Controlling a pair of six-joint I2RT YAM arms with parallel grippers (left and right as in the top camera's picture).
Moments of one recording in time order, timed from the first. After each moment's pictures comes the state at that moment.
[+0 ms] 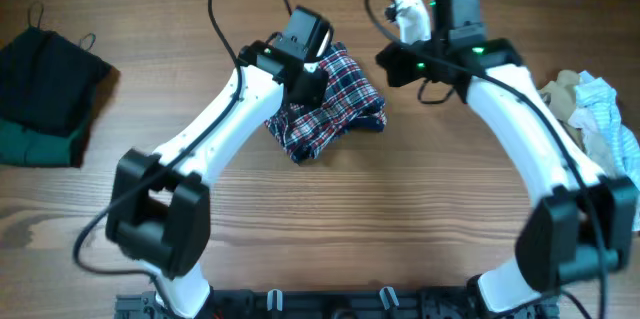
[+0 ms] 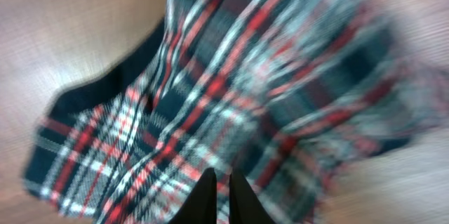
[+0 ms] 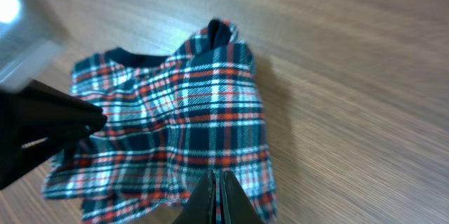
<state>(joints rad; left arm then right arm) -0.49 1.88 1.48 -0.79 -0.06 -0.19 0.24 1.75 1.36 -0.57 -0.40 -0.08</state>
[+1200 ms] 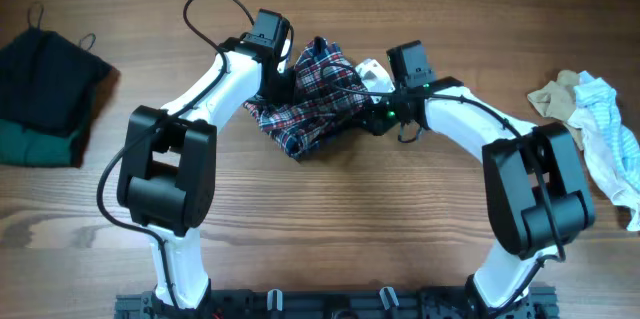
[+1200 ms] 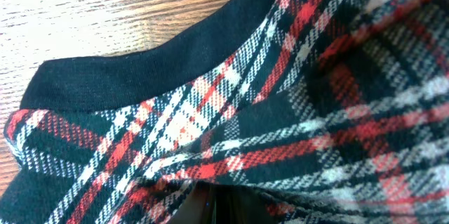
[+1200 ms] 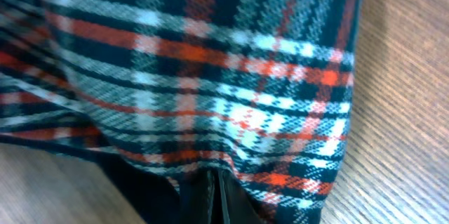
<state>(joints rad) -0.32 2.08 1.46 -0.71 0.03 -0.20 0.32 1.91 1.10 -0.35 -0.34 -0.28</state>
